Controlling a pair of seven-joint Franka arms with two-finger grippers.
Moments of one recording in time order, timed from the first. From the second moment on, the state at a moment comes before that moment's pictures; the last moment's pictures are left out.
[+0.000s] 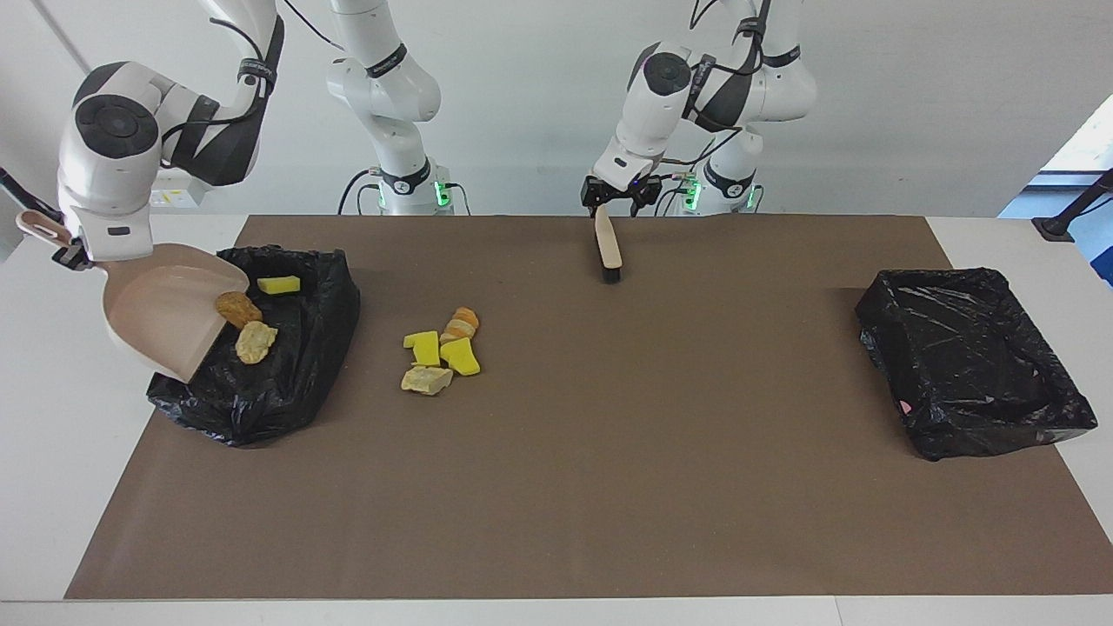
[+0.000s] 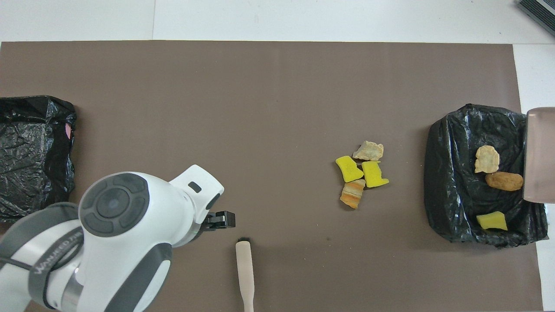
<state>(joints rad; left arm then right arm) -0.14 -0.18 -0.38 -2.04 -0.16 1.79 -0.48 -0.32 0.00 0.02 -1.75 -0.75 1.85 -1.42</state>
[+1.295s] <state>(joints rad) -0.13 0.02 -0.02 -1.36 0.00 1.30 0.00 0.09 0.02 0.06 -1.69 -0.17 1.63 -0.15</state>
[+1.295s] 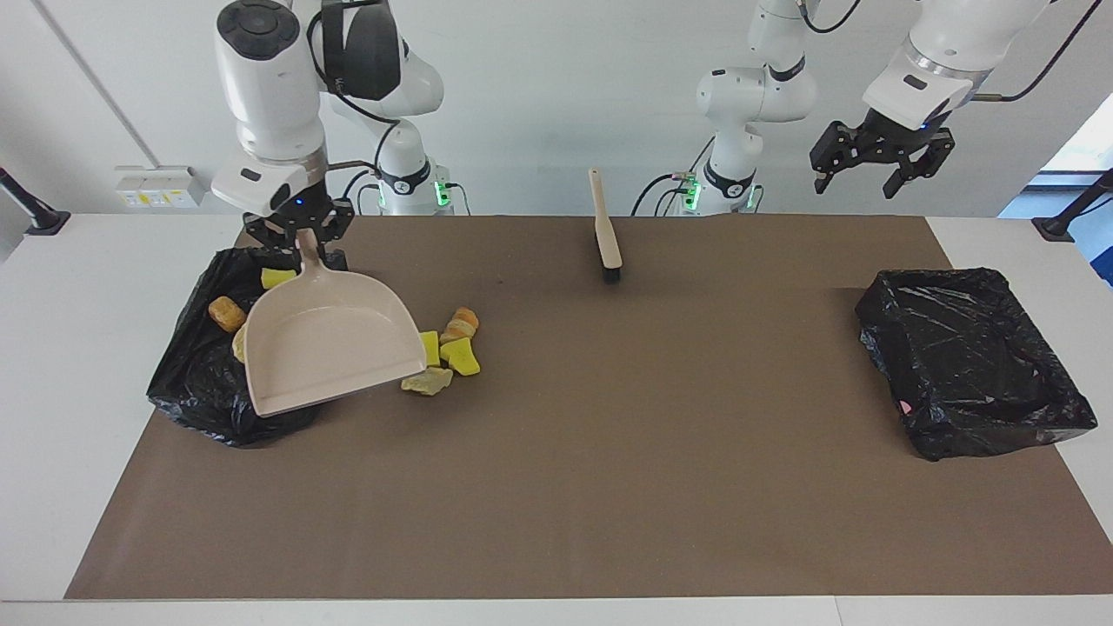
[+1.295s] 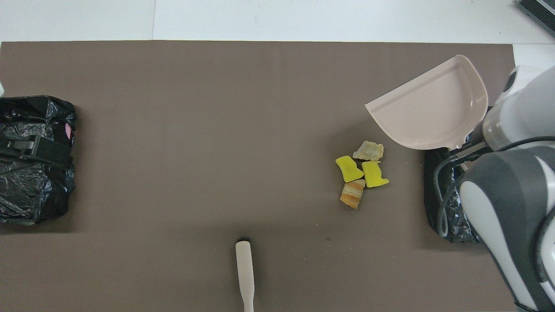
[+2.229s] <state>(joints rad) -0.13 0.01 0.05 -1.35 0.00 1.28 0.00 0.58 0.45 0.07 -1.48 0.02 1.93 0.71</state>
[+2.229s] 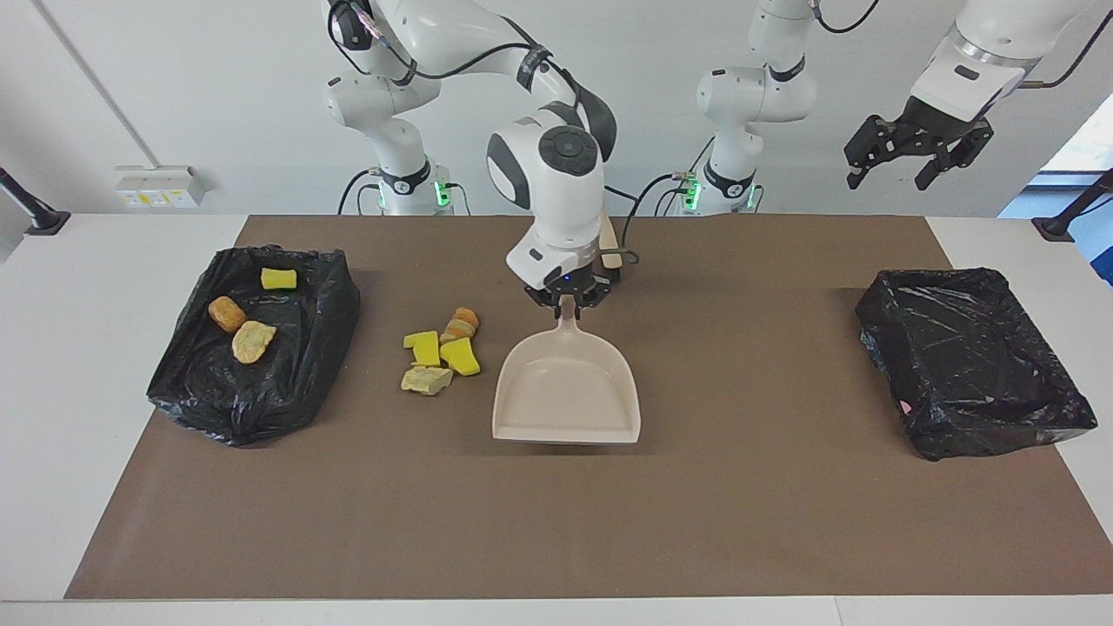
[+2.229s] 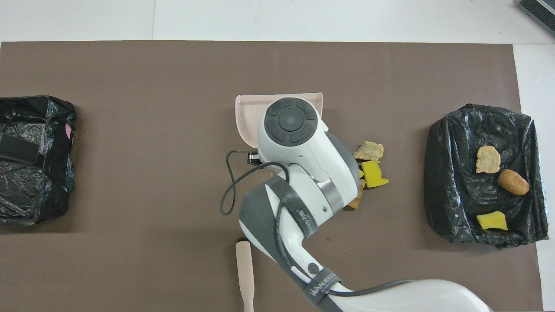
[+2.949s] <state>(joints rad) -0.14 0.01 0.05 -1.35 0.00 1.28 0.00 0.64 0.58 0.07 -1.46 0.11 2.12 0.71</state>
